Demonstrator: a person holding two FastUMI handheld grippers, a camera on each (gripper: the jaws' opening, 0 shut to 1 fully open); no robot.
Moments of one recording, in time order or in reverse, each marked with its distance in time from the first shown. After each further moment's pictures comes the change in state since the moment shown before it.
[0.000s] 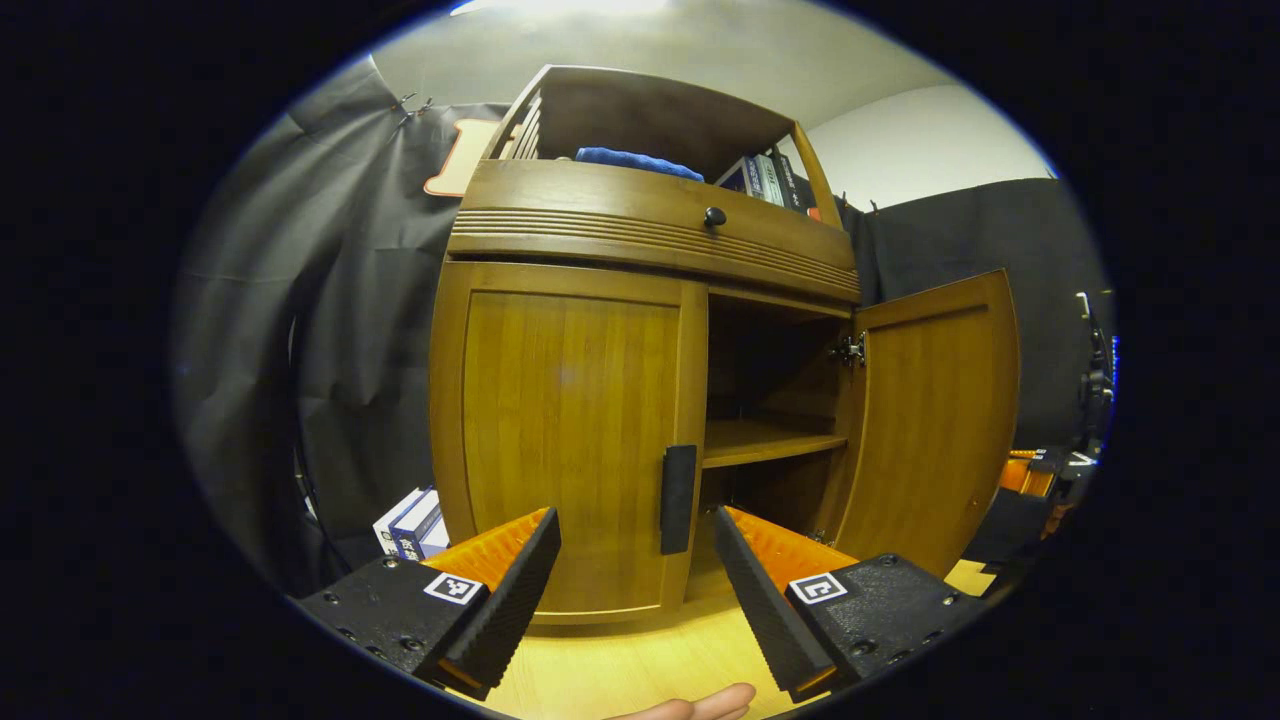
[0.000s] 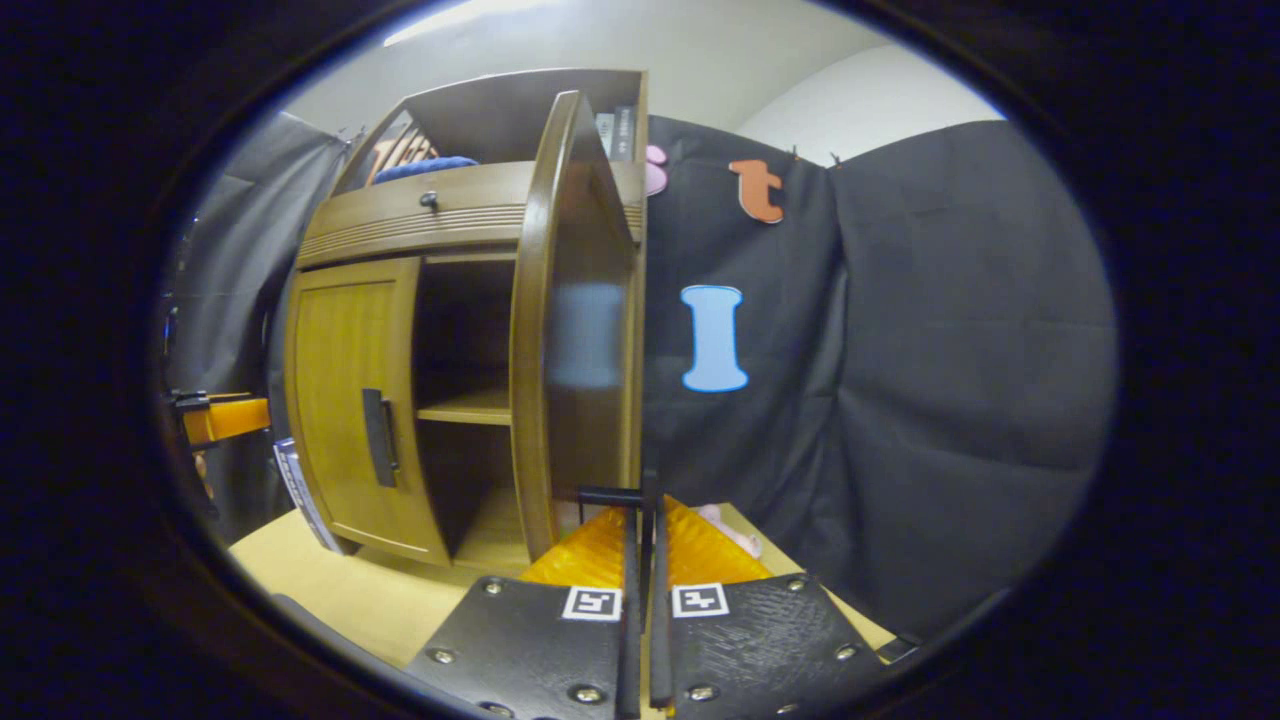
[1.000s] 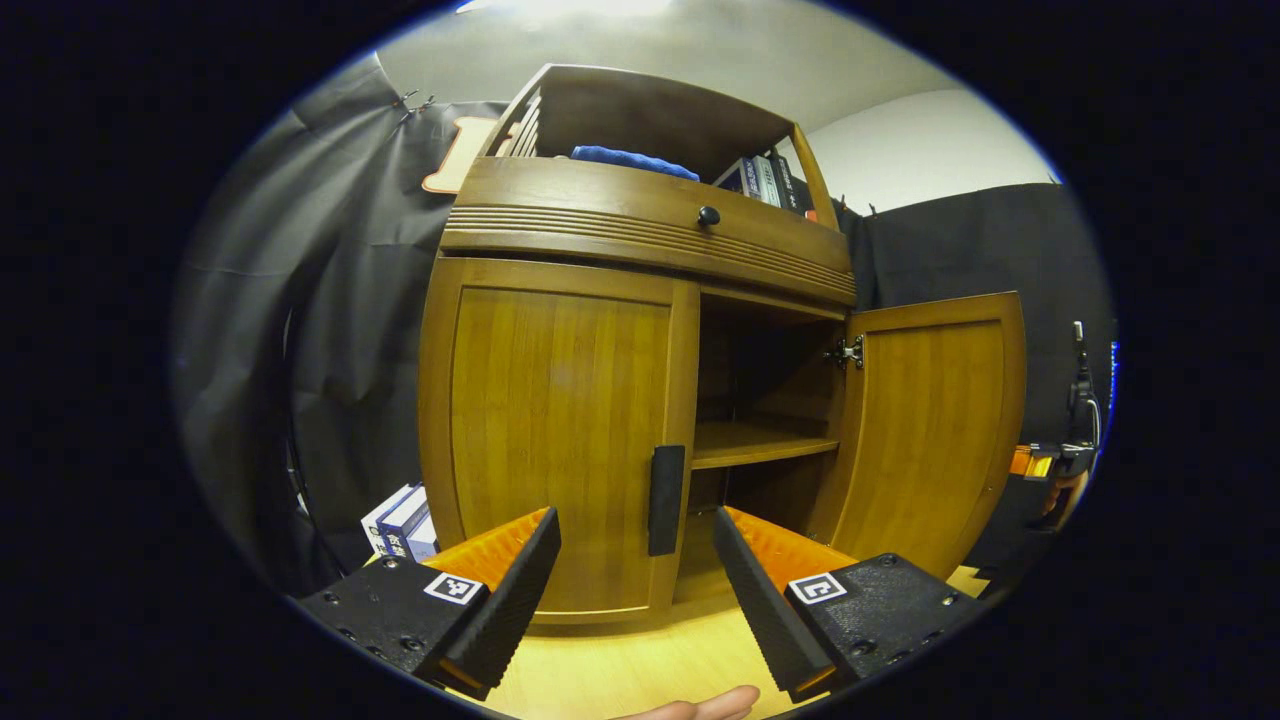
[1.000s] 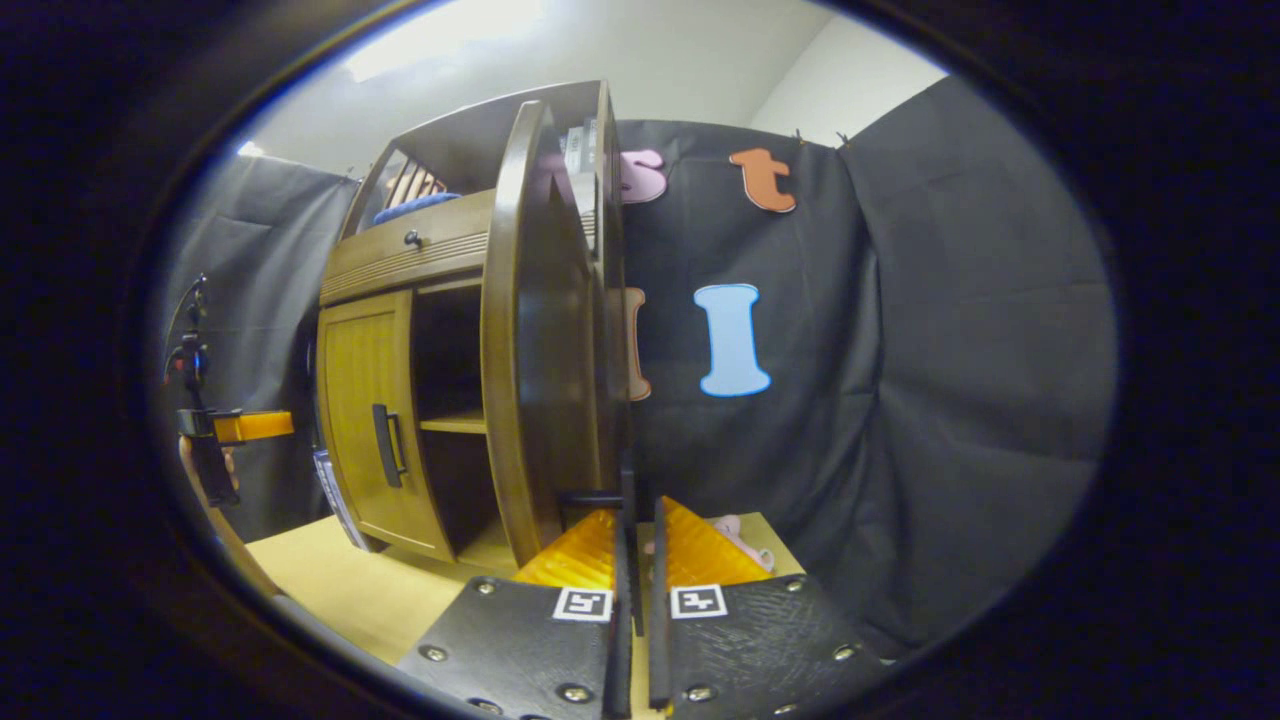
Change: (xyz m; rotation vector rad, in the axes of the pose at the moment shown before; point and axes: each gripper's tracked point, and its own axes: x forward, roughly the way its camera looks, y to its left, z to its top) left arm -0.003 -0.010 -0.003 -0.018 -0.006 -0.005; right arm 0.026 -0.068 0.000 0.057 -0.017 0.216
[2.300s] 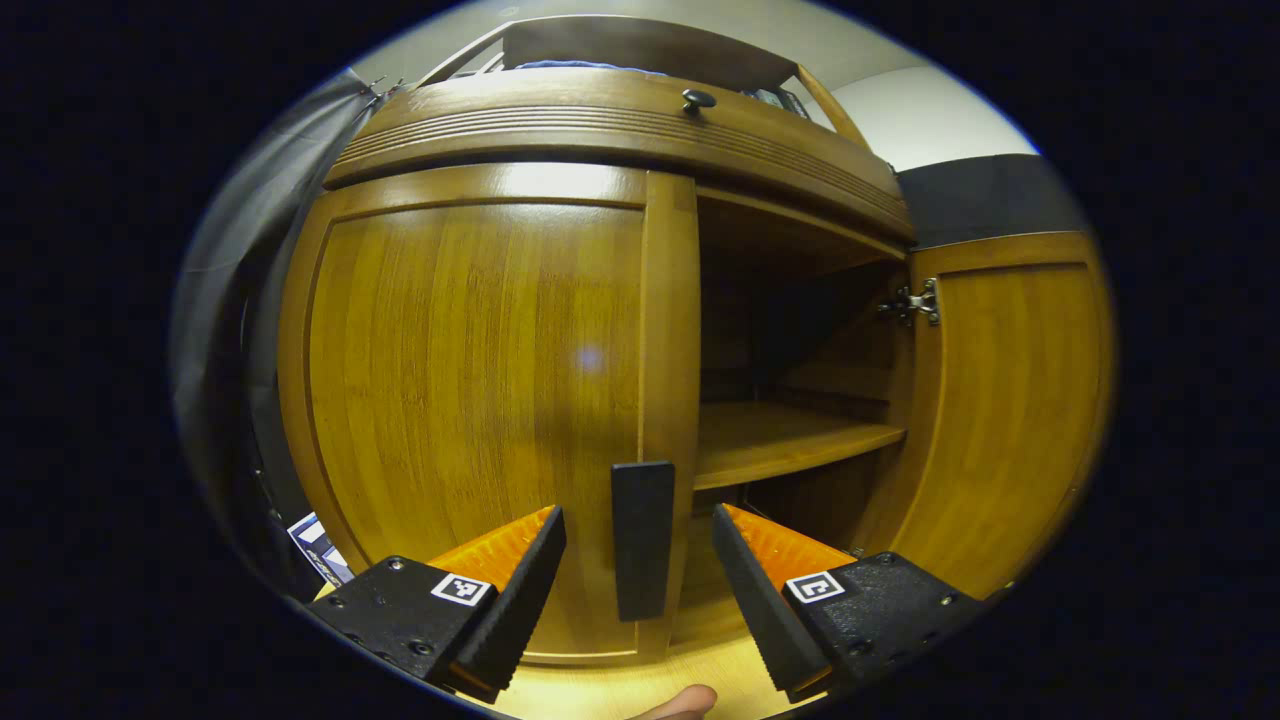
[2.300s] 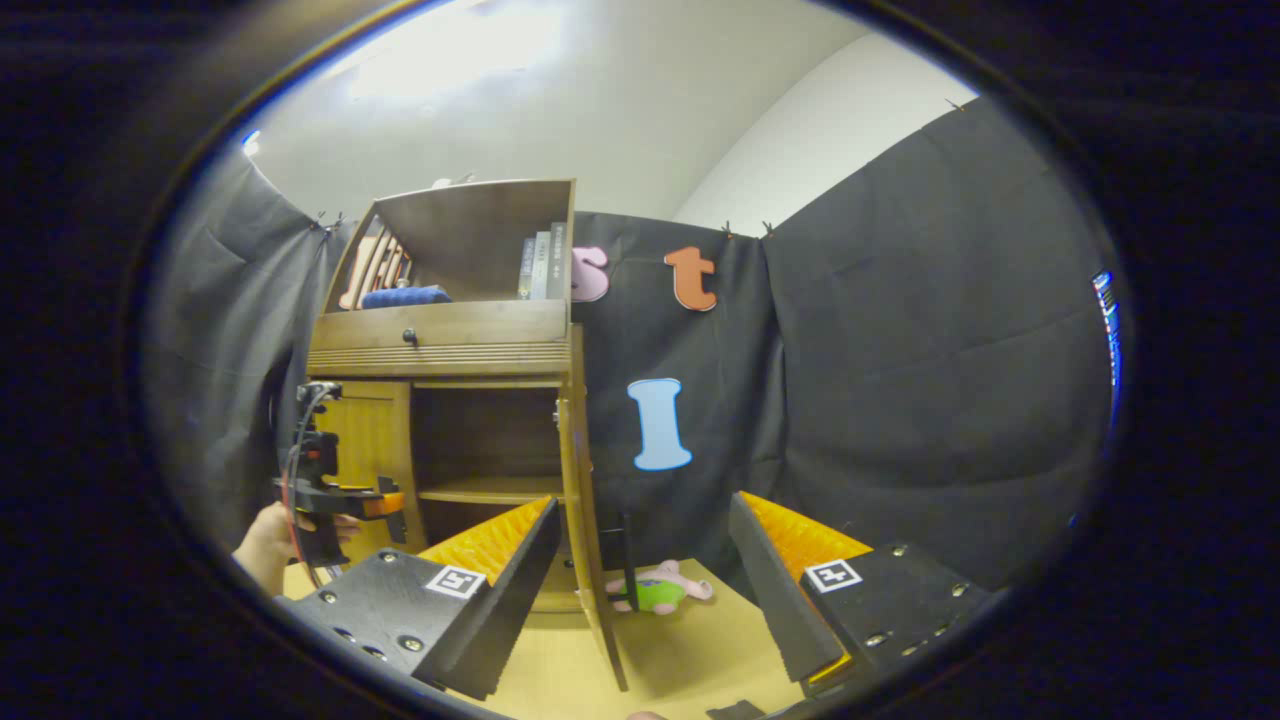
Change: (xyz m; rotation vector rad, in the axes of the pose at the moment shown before) left arm 0.154 -0.014 -0.033 0.031 0.055 0.054; right arm -0.156 0.033 0.080 0.009 -0.243 -0.229
